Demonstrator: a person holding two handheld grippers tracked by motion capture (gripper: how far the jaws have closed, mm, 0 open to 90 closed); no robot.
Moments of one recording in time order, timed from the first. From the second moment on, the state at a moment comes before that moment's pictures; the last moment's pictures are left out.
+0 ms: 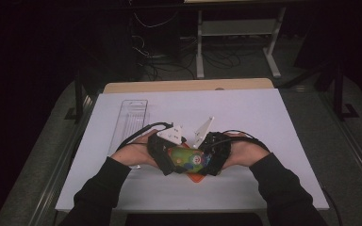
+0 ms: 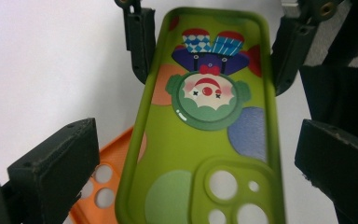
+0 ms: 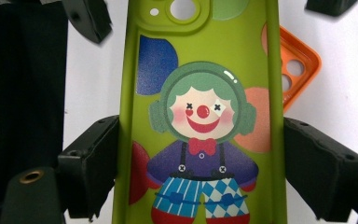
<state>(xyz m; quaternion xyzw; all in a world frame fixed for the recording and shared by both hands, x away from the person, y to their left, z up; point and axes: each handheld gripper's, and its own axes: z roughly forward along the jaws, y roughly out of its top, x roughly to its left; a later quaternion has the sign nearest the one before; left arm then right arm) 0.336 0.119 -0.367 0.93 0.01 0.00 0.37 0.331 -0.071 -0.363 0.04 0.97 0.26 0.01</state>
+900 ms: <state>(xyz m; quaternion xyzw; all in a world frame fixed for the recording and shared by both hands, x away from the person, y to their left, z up) 0.333 0.111 -0.377 0.94 -0.02 -0.01 0.33 0.328 -0.067 -0.360 0.02 0.97 0.26 0.02</state>
